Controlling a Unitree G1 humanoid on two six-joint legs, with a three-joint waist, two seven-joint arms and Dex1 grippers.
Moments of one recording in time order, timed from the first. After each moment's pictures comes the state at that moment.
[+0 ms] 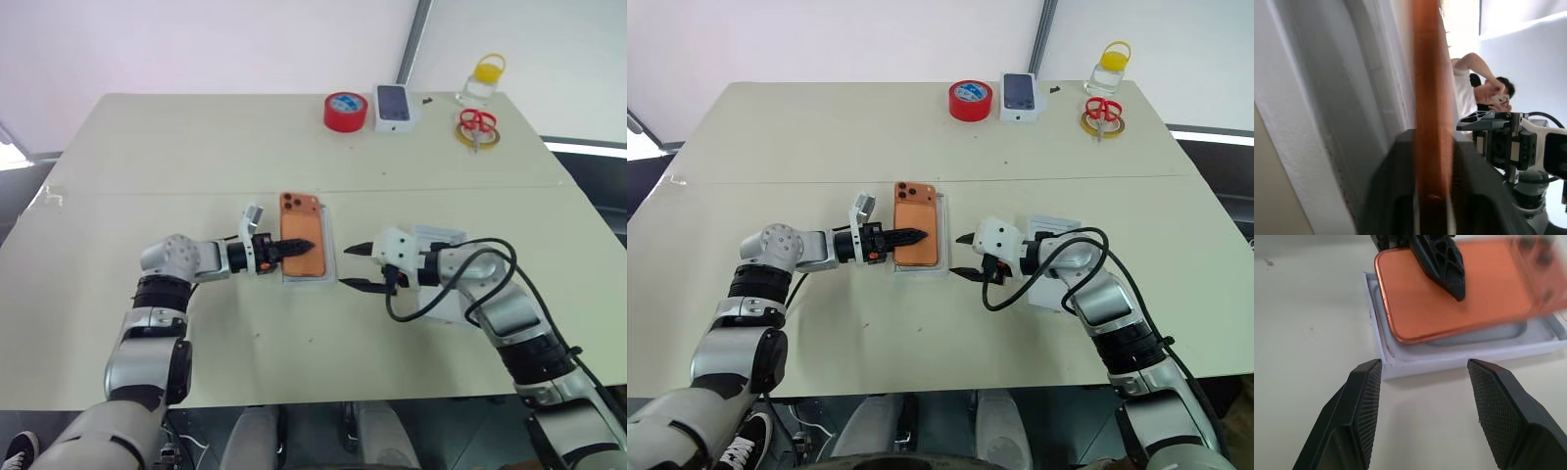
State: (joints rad) left arm -0.81 0.33 0.13 0.63 -0.75 1.24 -0.82; right arm -0.45 -0.59 0.24 -0.04 0.09 0.20 1.03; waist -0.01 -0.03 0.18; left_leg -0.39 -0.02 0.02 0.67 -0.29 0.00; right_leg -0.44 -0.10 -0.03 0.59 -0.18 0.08
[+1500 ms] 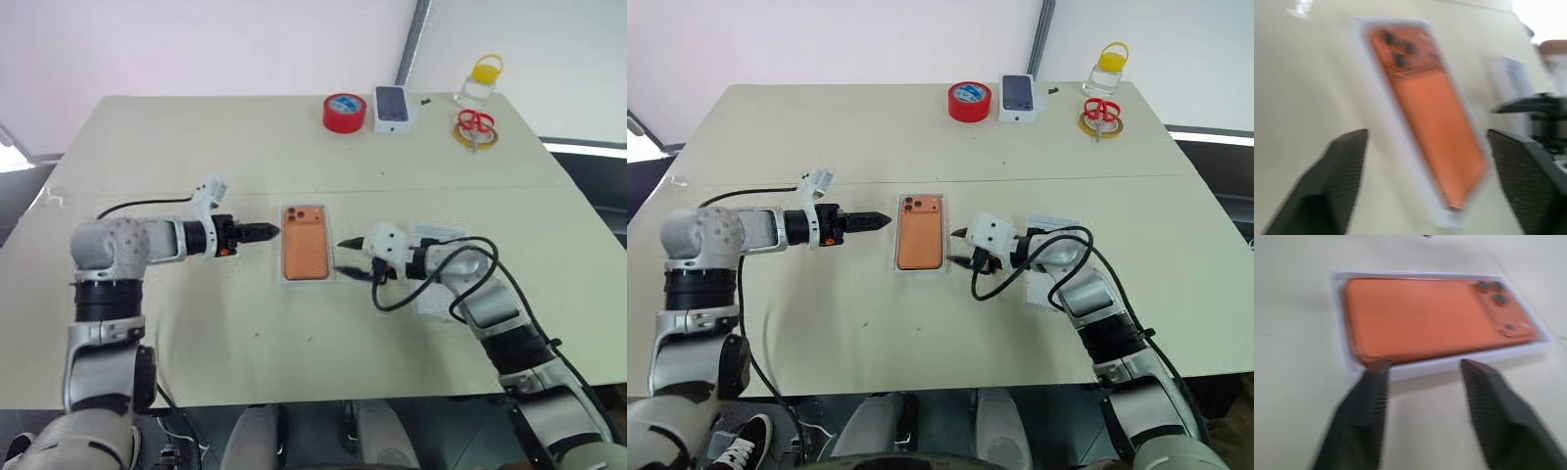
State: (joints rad) left arm -0.72 0.50 0.19 0.19 -0.61 1.27 -0.59; right arm -0.52 -0.52 0.22 0.12 0.06 0.13 0.95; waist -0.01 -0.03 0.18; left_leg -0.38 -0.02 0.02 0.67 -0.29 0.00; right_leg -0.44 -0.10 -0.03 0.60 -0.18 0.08
